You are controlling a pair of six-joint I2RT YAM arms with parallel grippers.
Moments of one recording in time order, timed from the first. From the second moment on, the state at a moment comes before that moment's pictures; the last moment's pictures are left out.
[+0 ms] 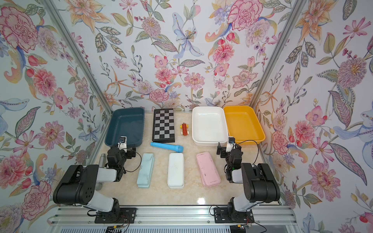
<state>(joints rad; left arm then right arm) 0.00 1.53 0.31 0.92 -0.08 0.16 0.01 1.55 0.28 1.05 0.02 -0.04</state>
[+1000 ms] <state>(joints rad) -0.01 1.06 0.45 0.50 -0.17 -0.06 0.19 1.18 0.53 0.52 0.07 -0.04</state>
